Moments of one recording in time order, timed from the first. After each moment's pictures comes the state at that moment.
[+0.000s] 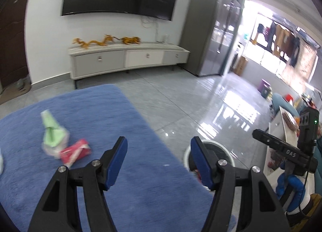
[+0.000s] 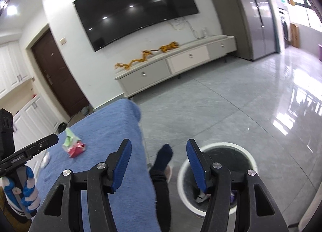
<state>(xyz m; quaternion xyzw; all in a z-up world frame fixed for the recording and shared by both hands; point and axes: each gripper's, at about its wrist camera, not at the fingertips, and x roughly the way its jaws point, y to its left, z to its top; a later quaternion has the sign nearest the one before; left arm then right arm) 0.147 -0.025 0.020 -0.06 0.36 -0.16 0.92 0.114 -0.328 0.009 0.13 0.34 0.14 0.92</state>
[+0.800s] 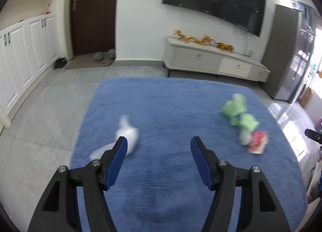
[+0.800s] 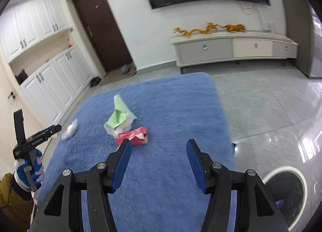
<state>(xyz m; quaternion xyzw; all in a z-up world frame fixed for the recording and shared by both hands) 0.116 0.303 -0.058 -0.11 0.38 0.11 0.91 0.195 -0.095 -0.019 0.02 0.42 0.30 0.86</state>
